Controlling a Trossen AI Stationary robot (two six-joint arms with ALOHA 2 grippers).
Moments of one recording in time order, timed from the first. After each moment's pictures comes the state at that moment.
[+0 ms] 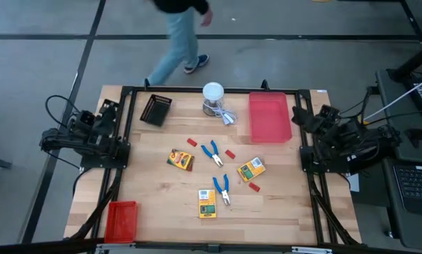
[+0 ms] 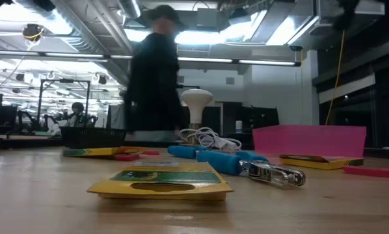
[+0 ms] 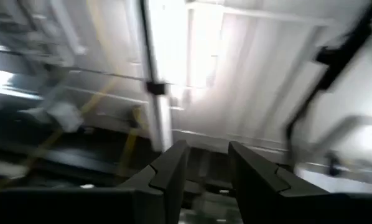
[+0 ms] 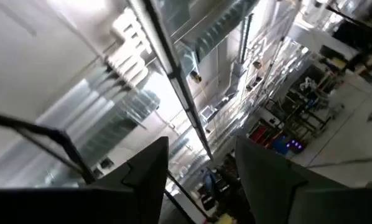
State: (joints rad) left arm -0.08 0.03 0.11 0.98 -0.27 -0.03; right arm 0.22 0.32 0.31 0.69 0.47 0.60
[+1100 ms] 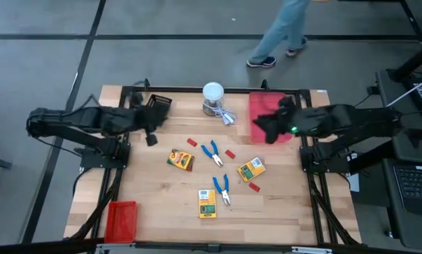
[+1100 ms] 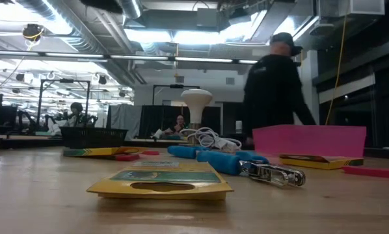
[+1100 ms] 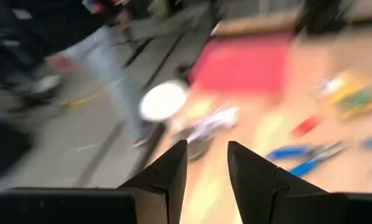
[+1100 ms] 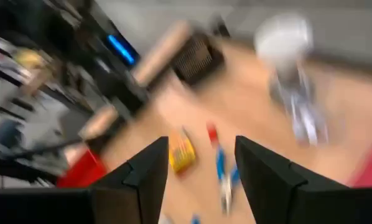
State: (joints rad) left arm -0.08 0.83 0.99 -0.69 -0.67 0.08; right arm 0.24 1.16 1.37 -0.85 0.51 0.98
